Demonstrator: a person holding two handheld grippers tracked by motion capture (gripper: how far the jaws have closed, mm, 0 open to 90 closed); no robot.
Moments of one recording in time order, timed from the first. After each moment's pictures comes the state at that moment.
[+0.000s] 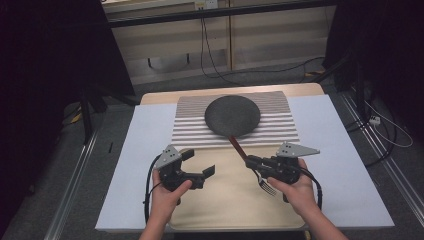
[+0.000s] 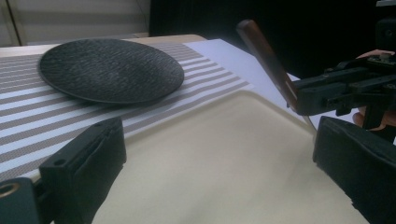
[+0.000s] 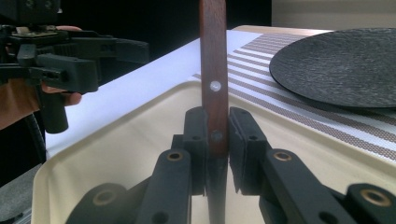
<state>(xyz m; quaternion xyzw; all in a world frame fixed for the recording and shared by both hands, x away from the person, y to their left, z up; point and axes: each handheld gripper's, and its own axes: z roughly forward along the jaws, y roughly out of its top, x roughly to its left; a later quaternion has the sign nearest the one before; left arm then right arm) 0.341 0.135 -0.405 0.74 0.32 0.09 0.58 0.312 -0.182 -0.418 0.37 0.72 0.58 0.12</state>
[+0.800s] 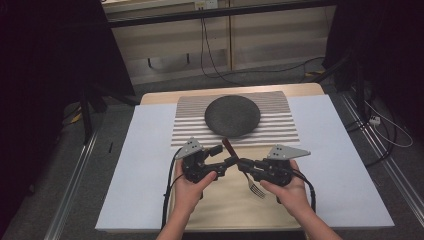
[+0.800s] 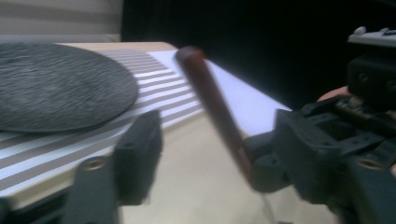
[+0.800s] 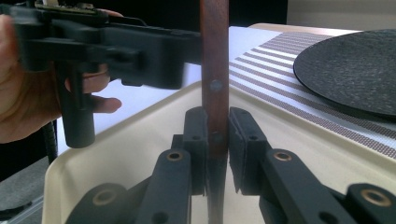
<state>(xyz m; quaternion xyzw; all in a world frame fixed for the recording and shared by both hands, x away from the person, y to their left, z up) 0.351 0.081 -0.401 0.73 0.31 0.03 0.61 0.311 -0.164 -0.419 0.35 0.73 0.58 0.11</state>
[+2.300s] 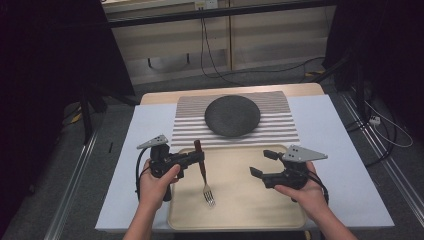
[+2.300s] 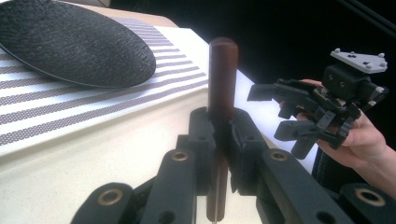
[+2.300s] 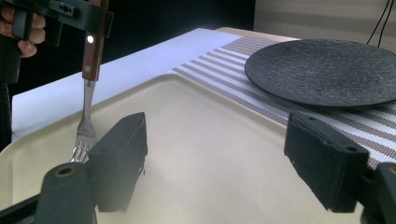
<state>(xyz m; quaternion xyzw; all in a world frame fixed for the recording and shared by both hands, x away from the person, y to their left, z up) 0.364 0.165 -0.381 0.73 0.35 -0.05 0.58 0.304 -0.199 -0.422 0.36 0.73 0.56 0.17</state>
